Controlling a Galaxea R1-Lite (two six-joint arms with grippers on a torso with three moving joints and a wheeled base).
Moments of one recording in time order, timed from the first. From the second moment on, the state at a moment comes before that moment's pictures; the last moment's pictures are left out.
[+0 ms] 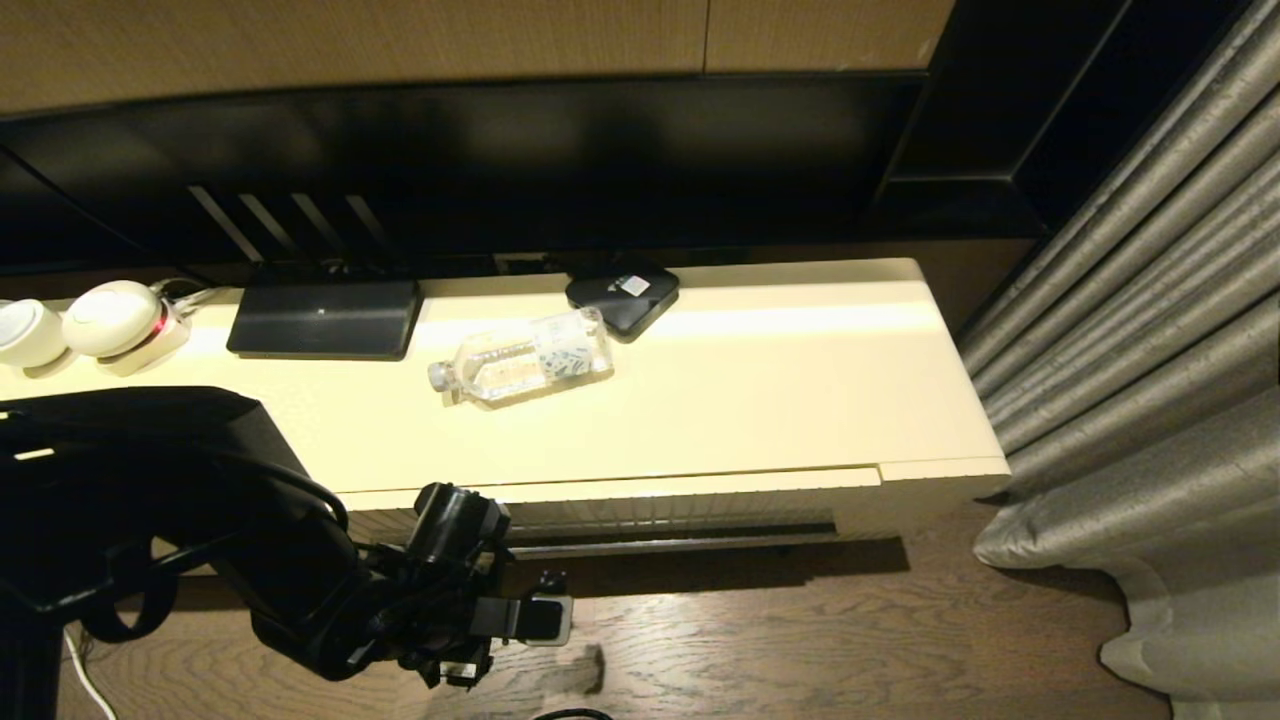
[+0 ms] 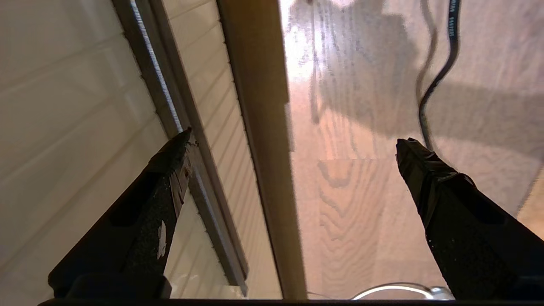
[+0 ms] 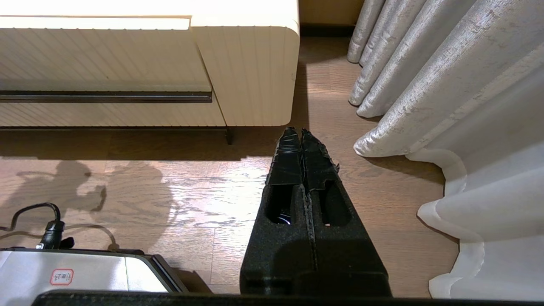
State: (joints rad) left arm -0.37 2.13 -0.67 -0.50 0.11 1.33; right arm 0.01 0.00 0.00 0.00 0.00 0.02
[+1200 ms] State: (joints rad) left arm -0.36 2.17 -0.83 -0.37 0.07 1.15; right arm 0.01 0.00 0.00 0.00 0.00 0.02
